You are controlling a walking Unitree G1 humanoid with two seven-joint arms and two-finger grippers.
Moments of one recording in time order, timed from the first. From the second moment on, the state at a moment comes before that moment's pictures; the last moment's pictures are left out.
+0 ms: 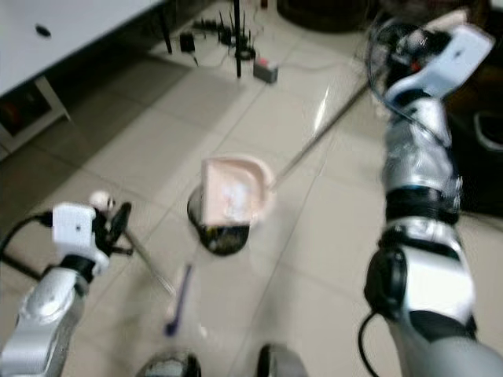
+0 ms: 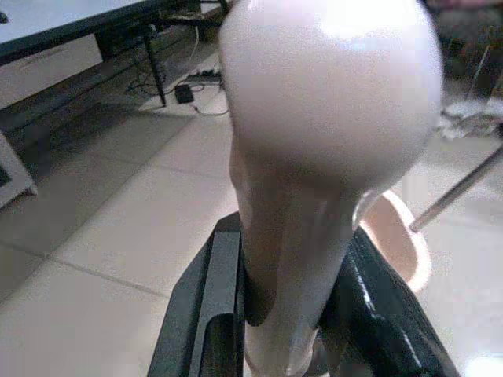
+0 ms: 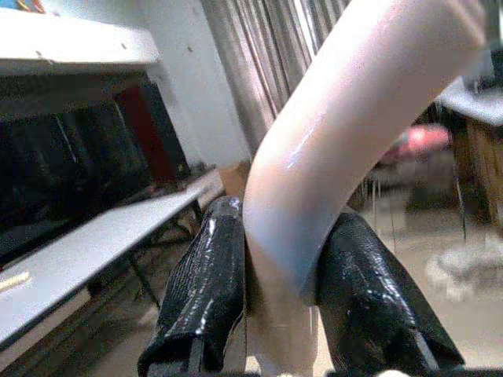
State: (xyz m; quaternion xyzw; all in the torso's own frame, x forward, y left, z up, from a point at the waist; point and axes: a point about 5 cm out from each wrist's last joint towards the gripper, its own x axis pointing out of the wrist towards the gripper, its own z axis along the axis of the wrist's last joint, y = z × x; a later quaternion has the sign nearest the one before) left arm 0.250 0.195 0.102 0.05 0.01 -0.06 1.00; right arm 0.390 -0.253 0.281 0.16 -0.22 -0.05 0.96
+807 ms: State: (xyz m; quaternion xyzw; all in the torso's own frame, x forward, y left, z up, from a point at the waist) left arm 0.251 0.201 0.104 0.07 0.01 -0.06 1.00; right arm 0.376 -0.169 0.267 -0.01 -0.32 0.10 0.94
